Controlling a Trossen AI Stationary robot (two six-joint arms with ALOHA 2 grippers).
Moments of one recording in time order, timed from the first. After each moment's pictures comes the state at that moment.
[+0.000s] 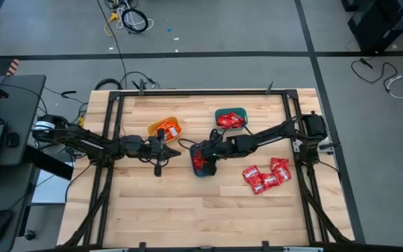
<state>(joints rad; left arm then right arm) -0.04 1.25 0.21 0.95 -0.03 0.05 0.03 1.90 1.09 -0.08 0.19 0.24</state>
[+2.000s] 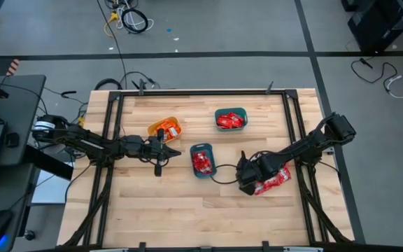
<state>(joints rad) -0.04 1.25 0.21 0.95 -0.04 0.04 0.35 1.63 0.83 -0.69 0.14 0.90</state>
